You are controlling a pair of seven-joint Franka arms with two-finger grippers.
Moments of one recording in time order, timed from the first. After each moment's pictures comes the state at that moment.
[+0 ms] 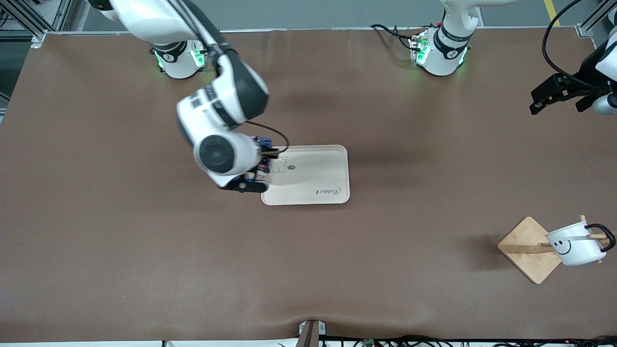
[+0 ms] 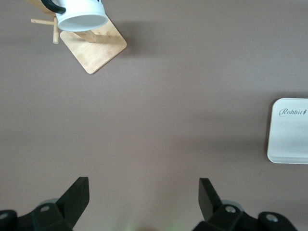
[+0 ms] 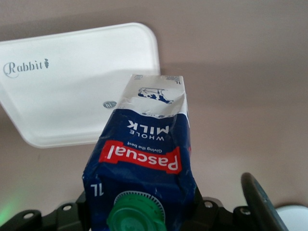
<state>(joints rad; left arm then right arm) -0.01 -0.09 -0.04 -1.60 0.01 1.53 -0.09 0.52 0.58 -0.06 -1.25 0.32 1.44 0.55</state>
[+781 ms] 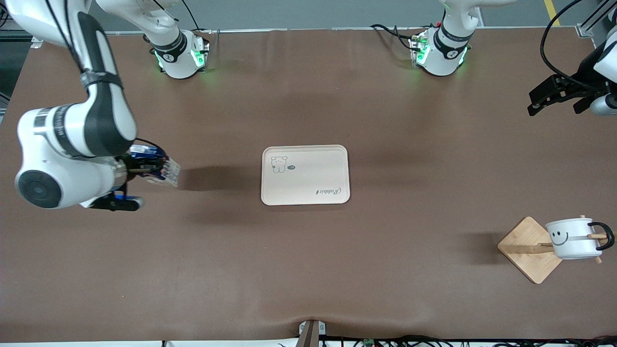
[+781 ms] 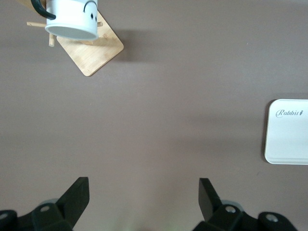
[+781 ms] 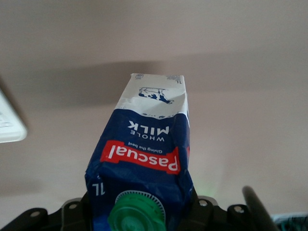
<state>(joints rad) -0.02 -0.09 -0.04 -1.61 0.01 1.54 -0.09 0.12 0.42 -0.08 -1.51 0.06 1.41 0.08</state>
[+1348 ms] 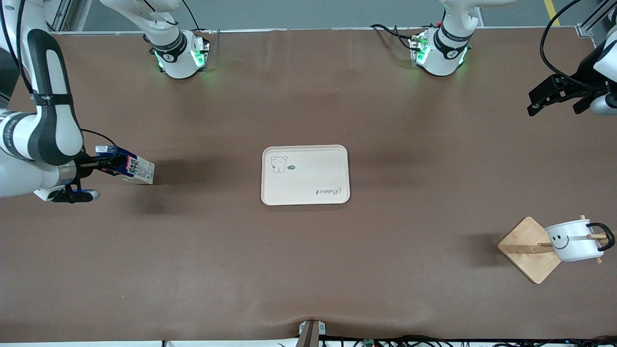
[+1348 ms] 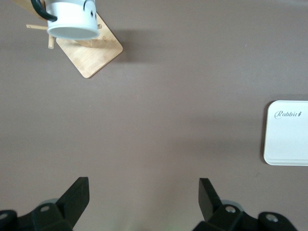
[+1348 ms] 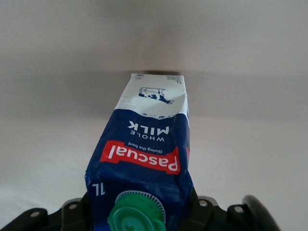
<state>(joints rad) -0.02 -0.09 -0.05 -1.61 0.01 1.55 -0.09 -0.09 0.38 -0.08 -1.77 0.05 1.62 -0.19</state>
